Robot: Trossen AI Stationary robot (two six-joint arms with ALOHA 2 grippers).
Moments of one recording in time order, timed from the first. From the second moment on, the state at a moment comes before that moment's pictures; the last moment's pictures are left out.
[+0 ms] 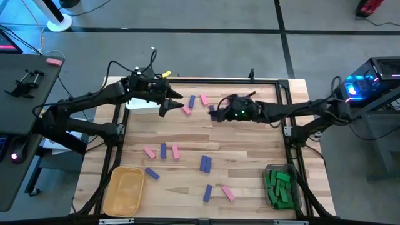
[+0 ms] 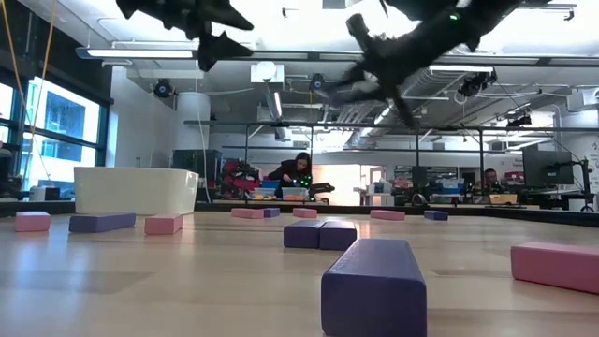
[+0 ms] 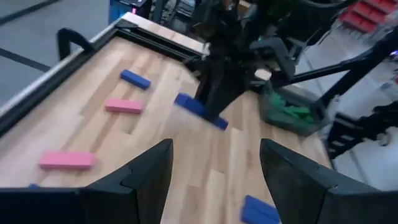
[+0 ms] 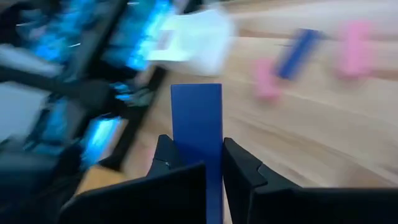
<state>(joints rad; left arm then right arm) 0.43 1.14 0.99 -0.30 0.39 -0.18 -0.13 1.41 0.86 0.08 0.14 0.99</state>
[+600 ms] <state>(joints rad) -0.09 1.13 0.86 -0.42 0.11 -0.24 0.08 1.74 1.19 0.06 -0.34 0.82</state>
